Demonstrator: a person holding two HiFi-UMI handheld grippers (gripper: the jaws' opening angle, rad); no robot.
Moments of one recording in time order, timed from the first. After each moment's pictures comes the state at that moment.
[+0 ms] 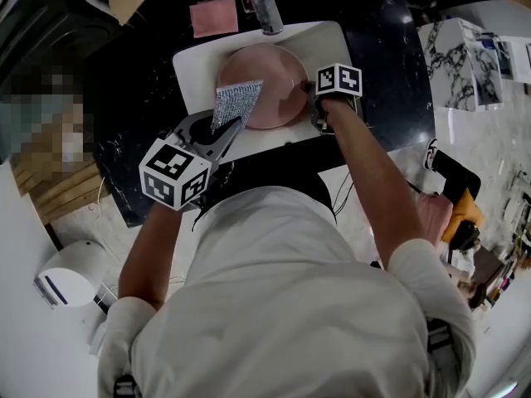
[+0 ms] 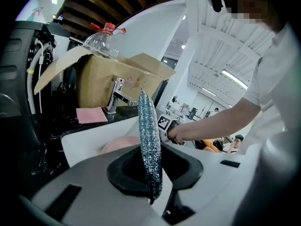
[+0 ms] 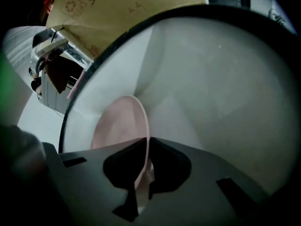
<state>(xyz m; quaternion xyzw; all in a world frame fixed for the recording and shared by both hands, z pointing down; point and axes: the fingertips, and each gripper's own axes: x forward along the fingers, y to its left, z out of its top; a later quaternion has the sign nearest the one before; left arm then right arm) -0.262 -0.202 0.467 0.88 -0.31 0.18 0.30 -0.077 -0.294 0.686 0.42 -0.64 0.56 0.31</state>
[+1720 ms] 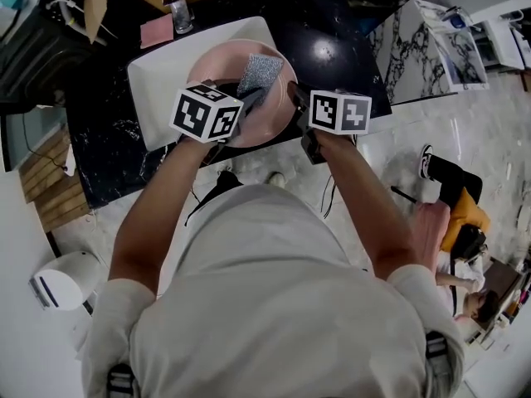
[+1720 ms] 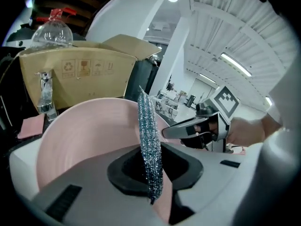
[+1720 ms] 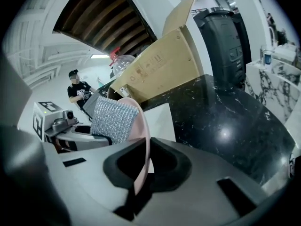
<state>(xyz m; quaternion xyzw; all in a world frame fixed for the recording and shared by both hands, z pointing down) -0.018 -0.195 0.457 0.88 -0.28 0.26 0.28 0.055 -0.214 0.479 0.43 -0.79 0.40 0.17</state>
